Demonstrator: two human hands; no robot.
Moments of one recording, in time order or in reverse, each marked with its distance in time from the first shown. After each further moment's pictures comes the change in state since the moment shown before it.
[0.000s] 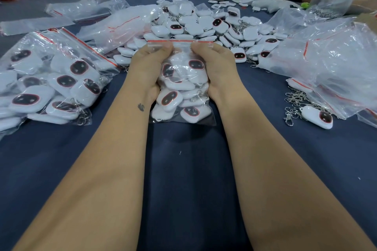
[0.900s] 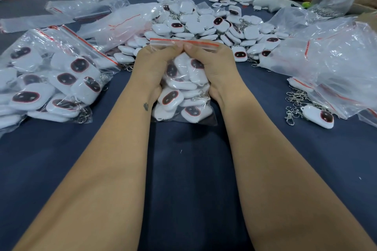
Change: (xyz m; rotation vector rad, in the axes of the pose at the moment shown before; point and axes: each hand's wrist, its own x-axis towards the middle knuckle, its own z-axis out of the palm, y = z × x) left_hand -0.011 0.000 0.004 0.037 -0.077 0.044; right_hand -0.002 0.001 -0.001 -0.109 -0.098 -0.115
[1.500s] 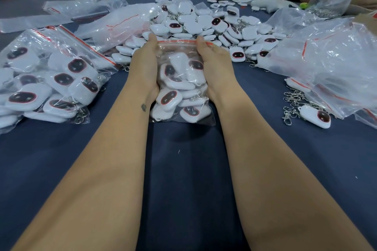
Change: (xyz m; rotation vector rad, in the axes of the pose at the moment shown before) left_hand 0.012 -0.002 -0.002 -0.028 0.135 -0.089; right_hand 0.001 0.002 0.001 -0.090 0.083 0.056
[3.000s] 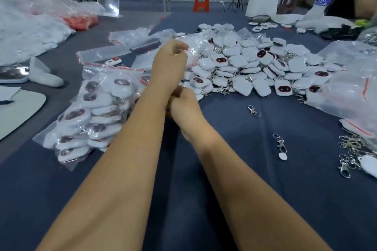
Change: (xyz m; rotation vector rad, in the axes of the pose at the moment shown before) left_hand 0.054 0.079 -0.036 0.759 0.126 0.412; right_hand -0.032 0.009 0.130 -0.066 -0.362 0.118
